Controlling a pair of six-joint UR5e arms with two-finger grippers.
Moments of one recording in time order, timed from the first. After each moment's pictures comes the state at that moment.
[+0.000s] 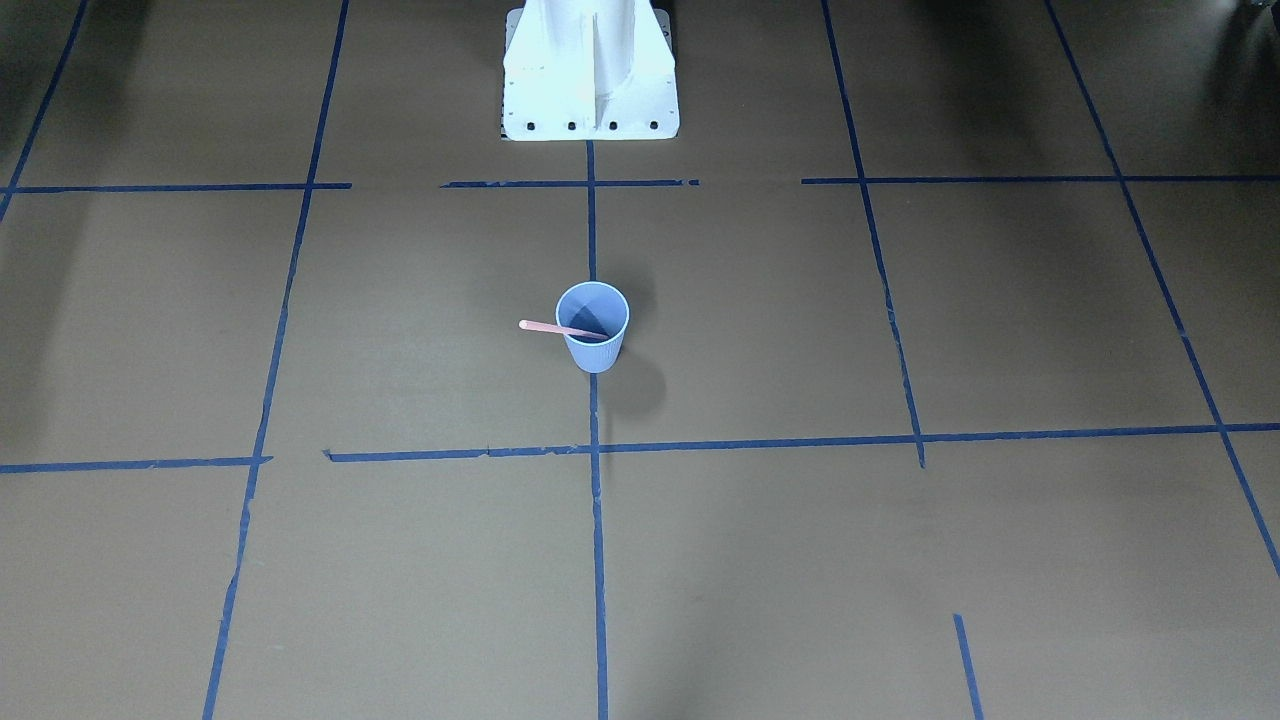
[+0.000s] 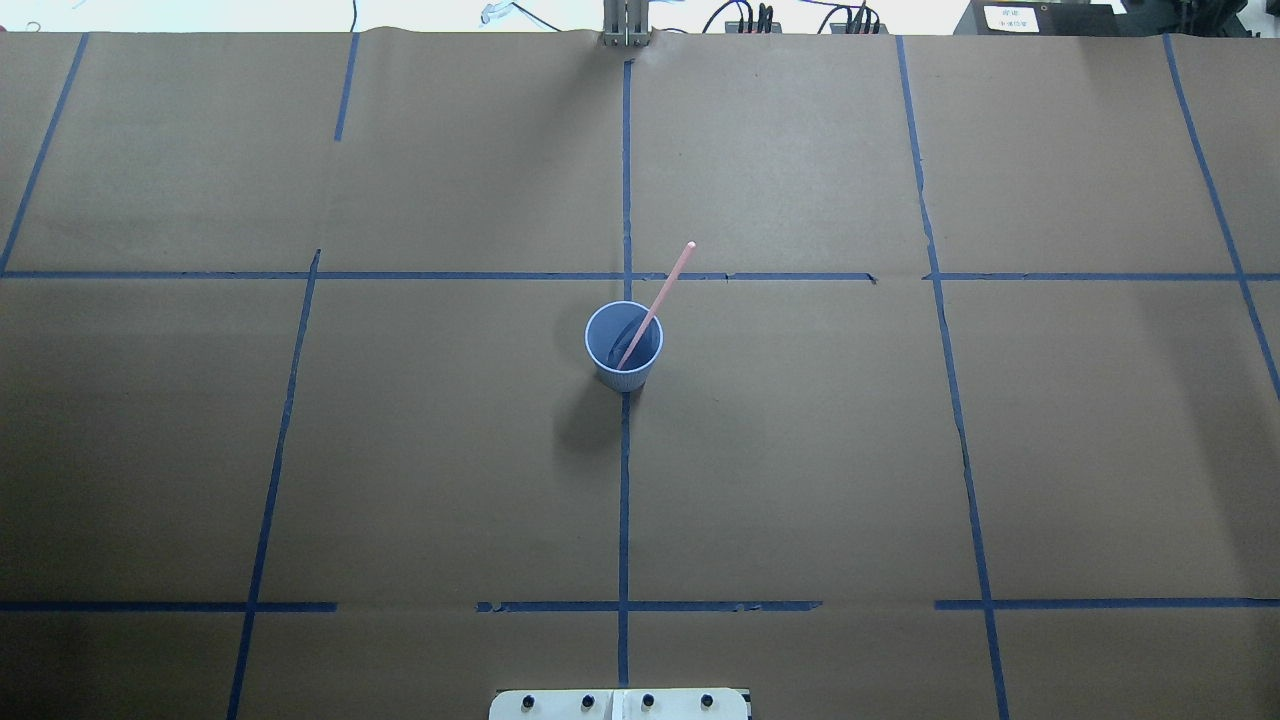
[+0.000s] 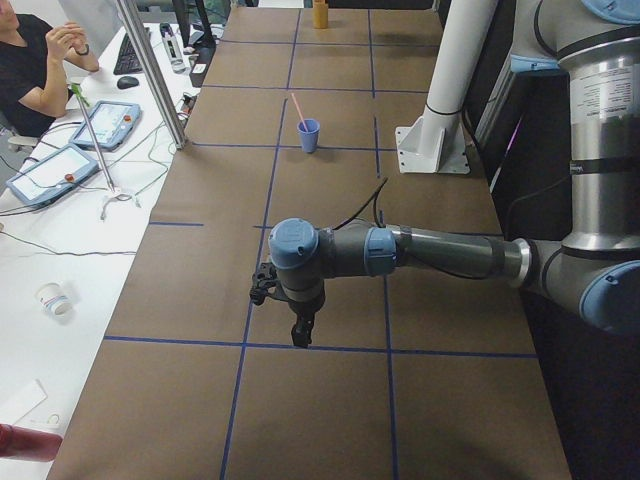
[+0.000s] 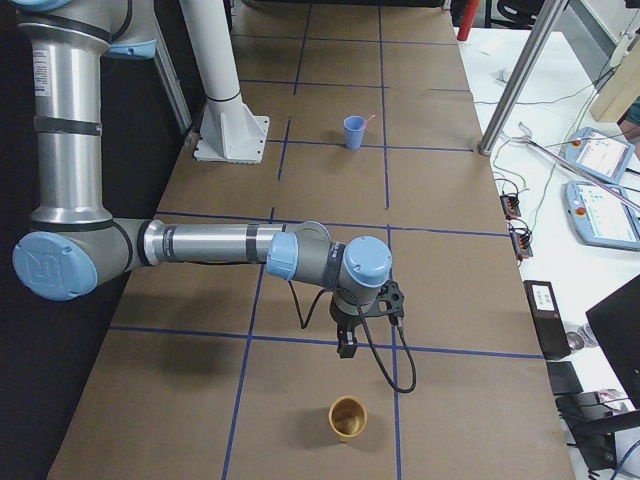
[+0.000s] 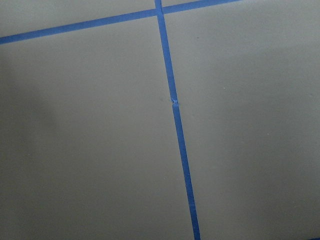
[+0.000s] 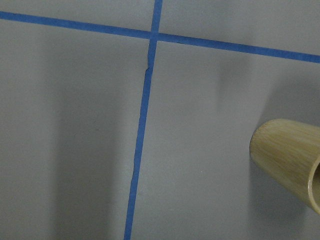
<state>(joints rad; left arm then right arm) -1.57 -1.45 -1.82 -1.38 -2.35 0.22 1.60 -1.64 1.67 -1.77 2.31 -0.26</state>
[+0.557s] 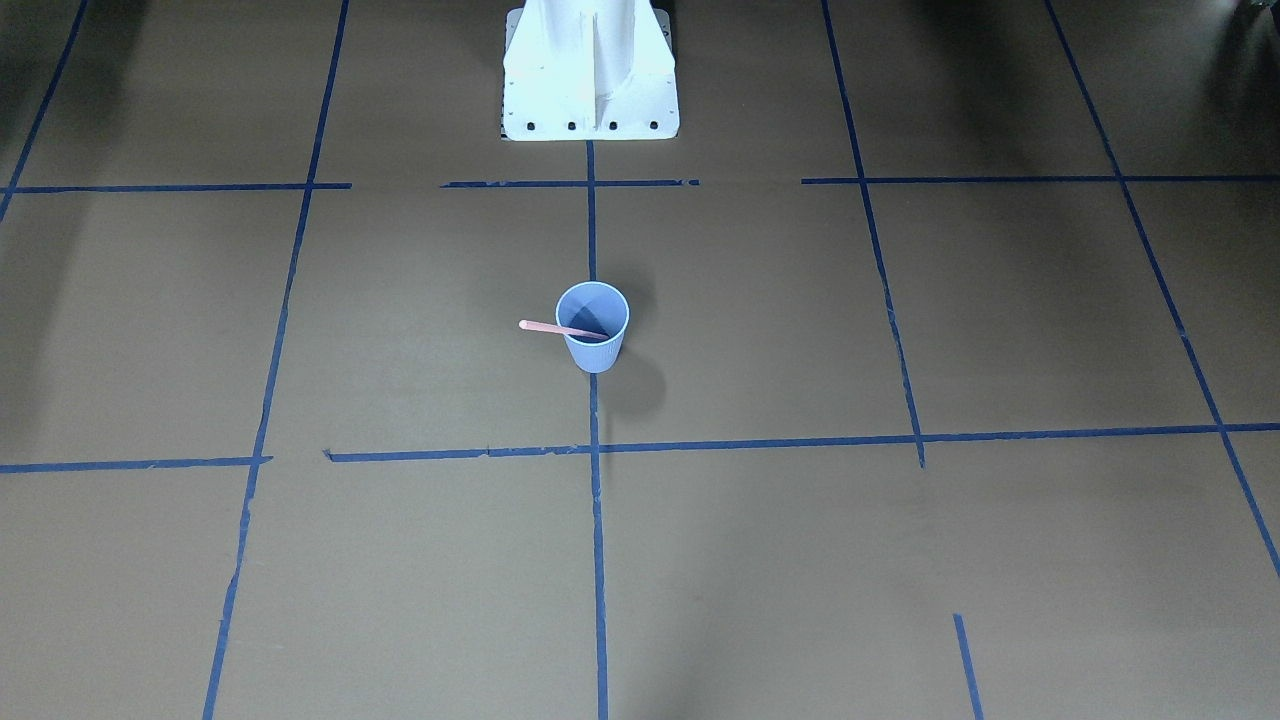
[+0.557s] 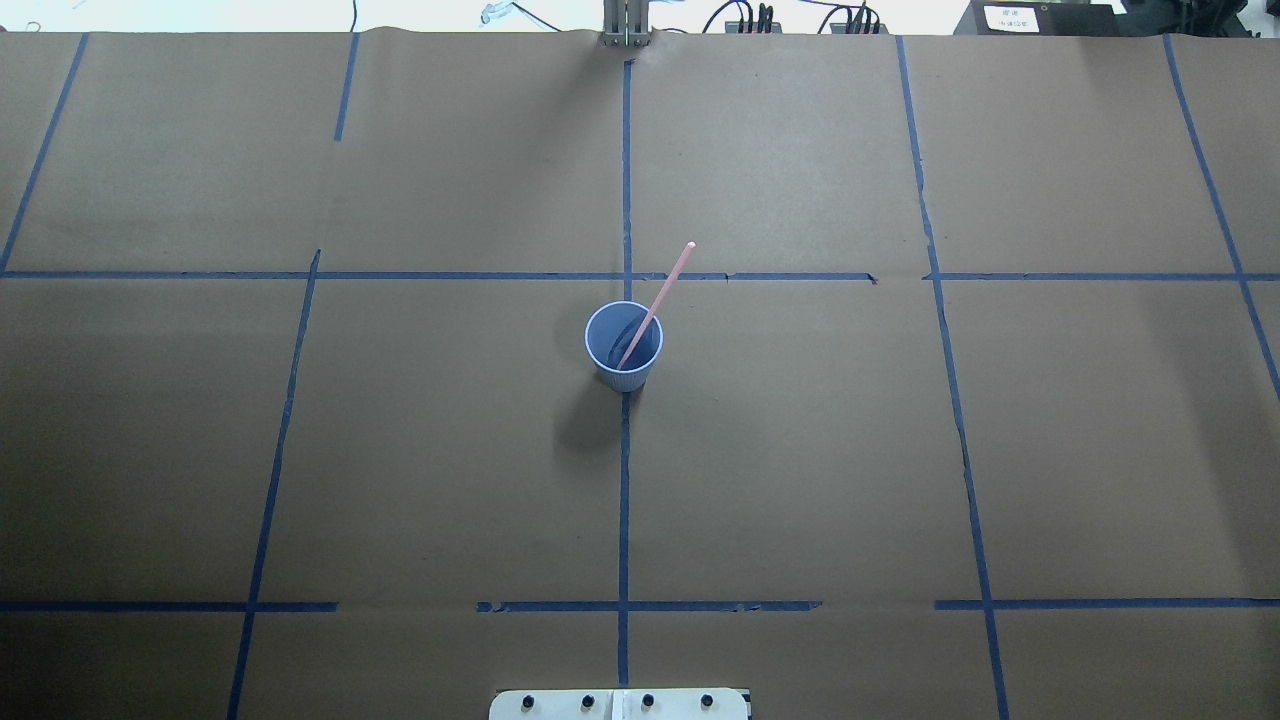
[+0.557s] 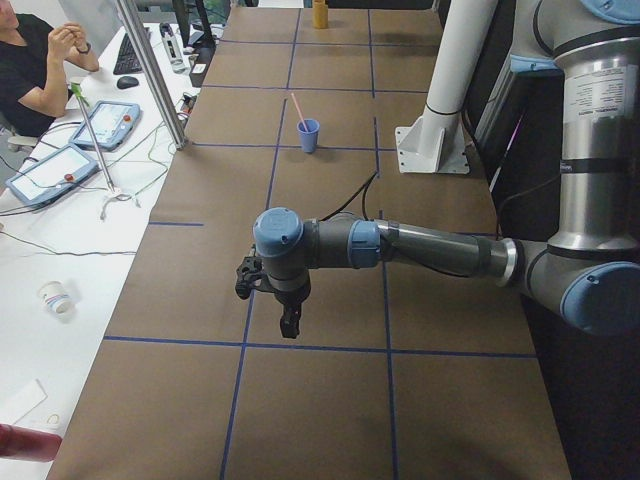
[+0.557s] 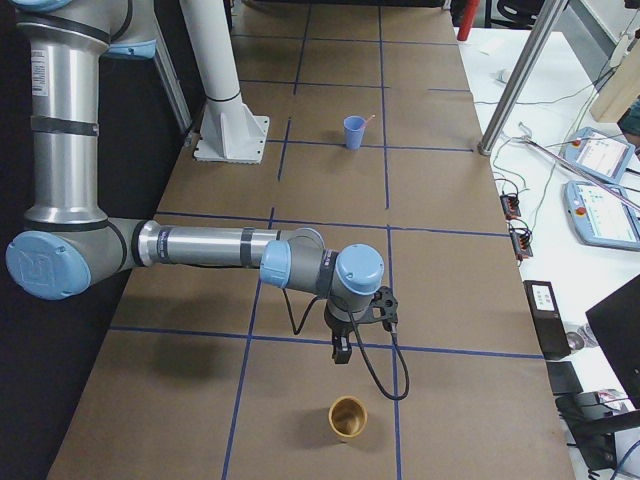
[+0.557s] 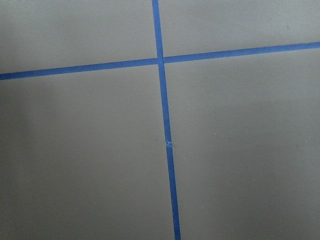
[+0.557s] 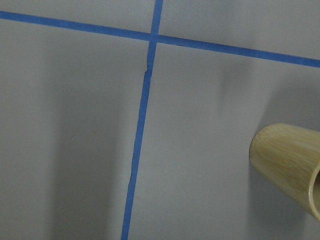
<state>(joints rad) -1.56 -1.49 -1.80 -1.38 -2.36 0.11 1.59 -1.65 1.66 -1.73 2.32 -0.25</state>
